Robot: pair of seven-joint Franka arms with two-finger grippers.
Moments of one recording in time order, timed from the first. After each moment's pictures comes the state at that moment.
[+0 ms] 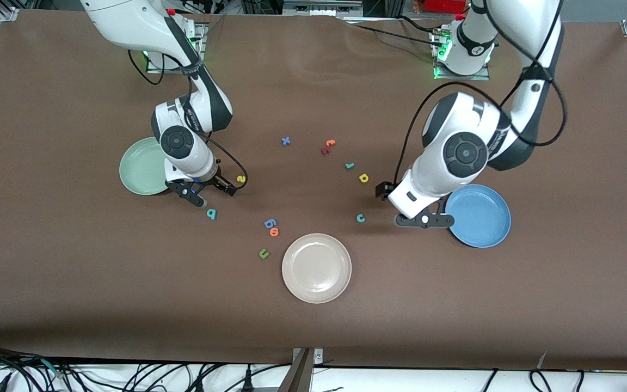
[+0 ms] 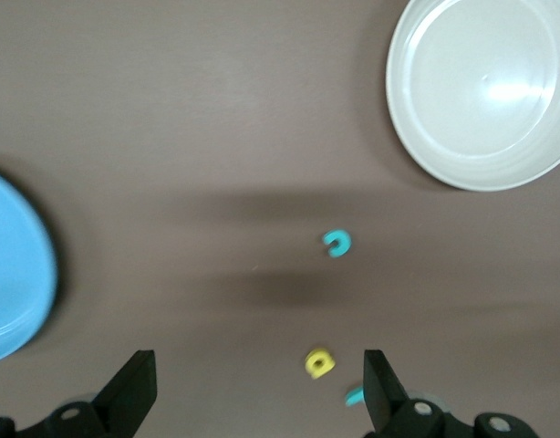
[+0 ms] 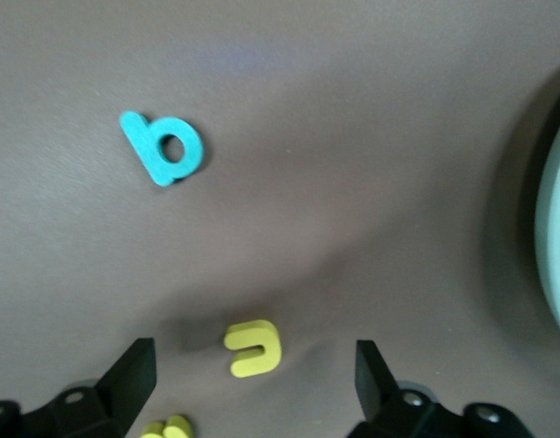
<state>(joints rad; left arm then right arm) -0.45 0.52 0.03 -1.54 -0.16 1.99 -0.37 0.50 0.46 -0.08 -2.12 0.05 2.49 0.94</state>
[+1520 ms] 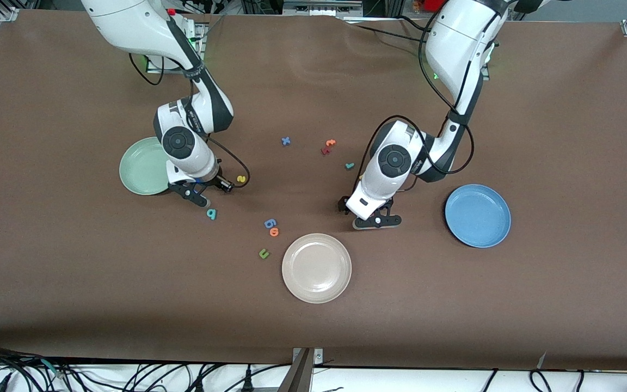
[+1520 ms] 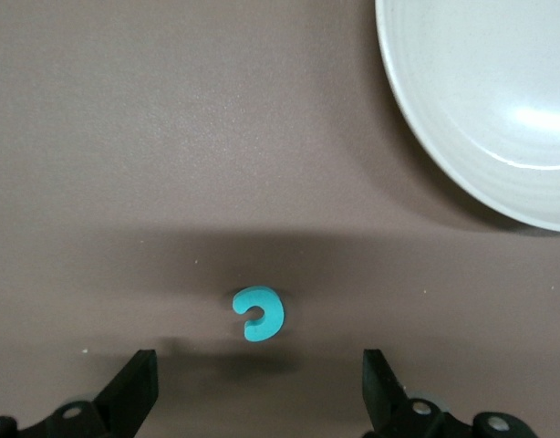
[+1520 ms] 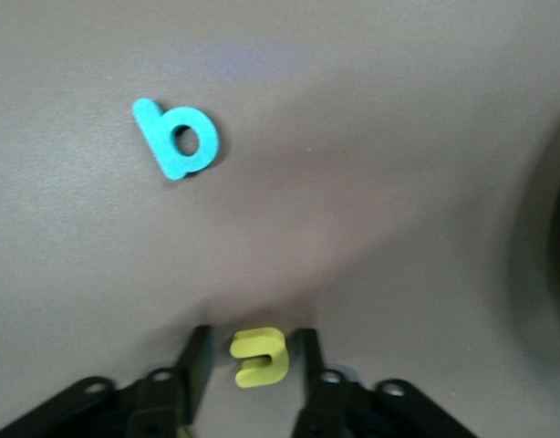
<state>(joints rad) -0.59 0.72 0.03 -1.69 -0.16 2.48 -0.57 0.50 0.48 -0.07 -2.12 0.06 2.53 0.89</state>
